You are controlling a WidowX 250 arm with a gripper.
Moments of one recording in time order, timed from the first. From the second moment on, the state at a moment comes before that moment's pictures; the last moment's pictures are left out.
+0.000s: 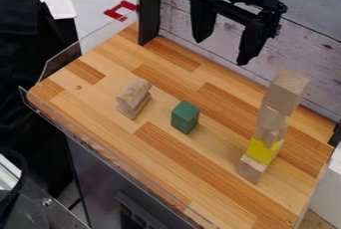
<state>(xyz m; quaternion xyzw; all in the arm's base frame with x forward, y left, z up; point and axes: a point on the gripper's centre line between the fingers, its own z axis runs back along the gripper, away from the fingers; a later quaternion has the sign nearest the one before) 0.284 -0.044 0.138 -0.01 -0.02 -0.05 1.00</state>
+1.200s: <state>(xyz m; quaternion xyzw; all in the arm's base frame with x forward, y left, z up) 0.275 -0.081 0.183 -0.02 -0.05 -0.11 0.99</state>
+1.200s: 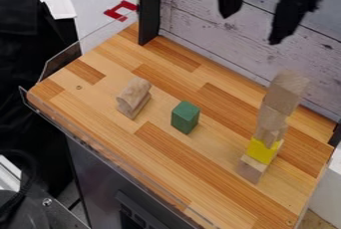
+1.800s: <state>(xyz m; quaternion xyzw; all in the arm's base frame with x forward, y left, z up) 0.274 -0.113 0.165 -0.02 -0.02 -0.13 0.99</state>
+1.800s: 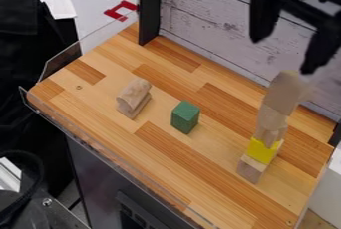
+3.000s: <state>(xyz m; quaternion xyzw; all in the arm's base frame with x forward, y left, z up) 0.291 -0.118 0.117 0.00 0.04 -0.07 1.00</state>
